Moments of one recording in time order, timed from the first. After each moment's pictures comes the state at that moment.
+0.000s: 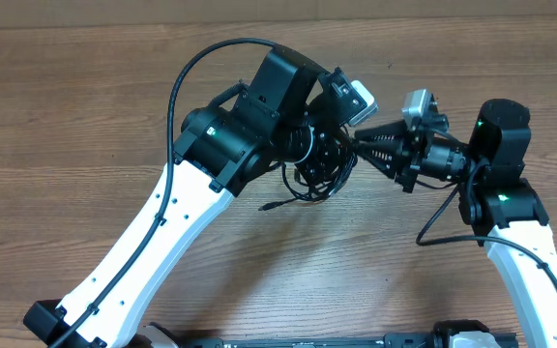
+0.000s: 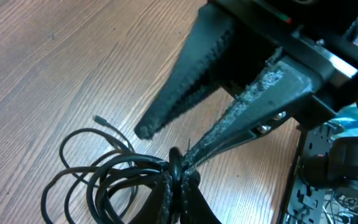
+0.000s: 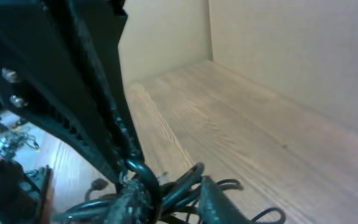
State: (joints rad) left arm -0.66 1.61 1.78 -1.00 0.43 0.16; right arm 0.04 1.20 0.88 -0.06 -1.16 -0.18
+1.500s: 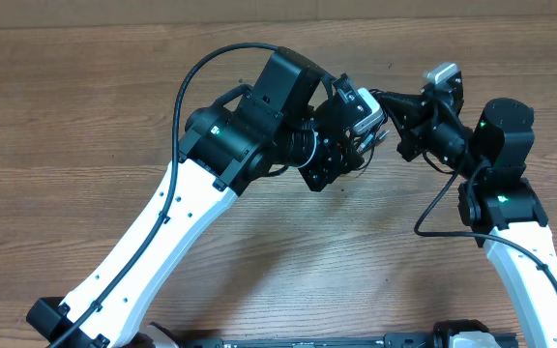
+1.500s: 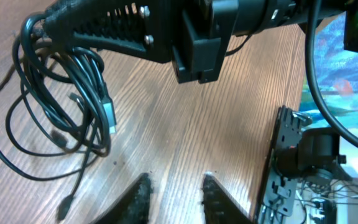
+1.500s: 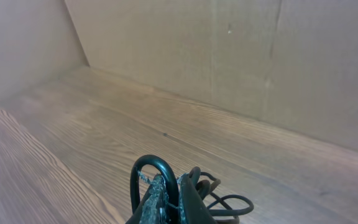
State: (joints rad) left arm -0.66 1.62 1.78 -1.03 0.52 0.17; right arm 0.05 1.19 0.88 0.03 -0.61 -0.02
